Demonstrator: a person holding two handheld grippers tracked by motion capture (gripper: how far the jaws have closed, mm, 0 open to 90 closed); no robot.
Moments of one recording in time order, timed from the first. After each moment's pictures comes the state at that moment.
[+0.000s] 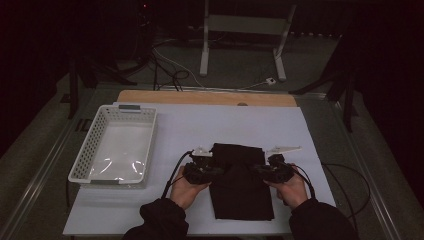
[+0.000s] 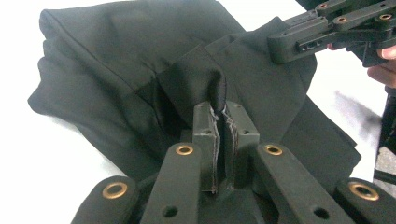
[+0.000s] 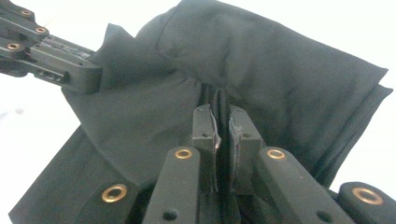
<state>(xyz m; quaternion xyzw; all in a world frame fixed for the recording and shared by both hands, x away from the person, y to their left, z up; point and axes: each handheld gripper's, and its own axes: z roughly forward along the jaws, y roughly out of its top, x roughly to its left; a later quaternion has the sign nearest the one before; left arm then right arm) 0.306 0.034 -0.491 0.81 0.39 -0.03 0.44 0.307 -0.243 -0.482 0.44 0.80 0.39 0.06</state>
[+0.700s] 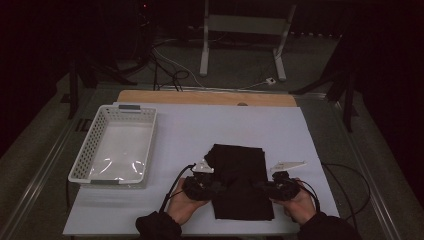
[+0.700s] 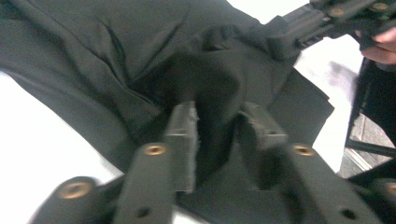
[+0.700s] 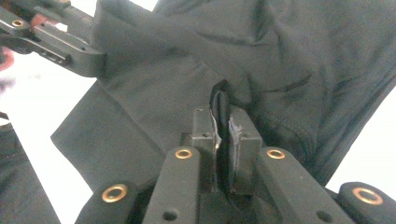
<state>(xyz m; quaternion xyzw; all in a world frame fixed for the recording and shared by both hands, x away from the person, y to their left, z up) 0.279 0.031 -0.502 0.83 0.36 -0.04 0.43 0.269 -0.254 -0.493 0.42 0.83 0.38 0.03</state>
